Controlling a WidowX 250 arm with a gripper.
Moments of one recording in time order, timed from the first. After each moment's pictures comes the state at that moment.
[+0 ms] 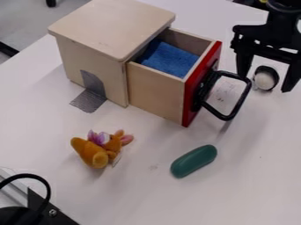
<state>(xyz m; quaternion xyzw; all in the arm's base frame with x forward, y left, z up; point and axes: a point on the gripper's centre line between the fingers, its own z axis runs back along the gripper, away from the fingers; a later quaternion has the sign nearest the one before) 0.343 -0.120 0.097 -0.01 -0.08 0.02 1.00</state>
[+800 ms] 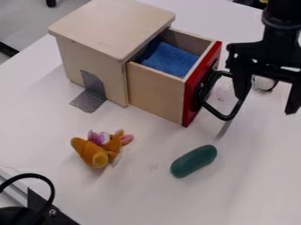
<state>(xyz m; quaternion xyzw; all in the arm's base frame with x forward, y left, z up) 0.289 -0.135 0.108 -0.06 -0.08 0.01 0.99</state>
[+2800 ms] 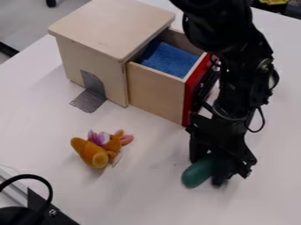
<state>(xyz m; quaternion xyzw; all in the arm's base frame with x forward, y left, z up) 0.244 -0.094 -0.008 0.02 0.04 -0.15 0.99</state>
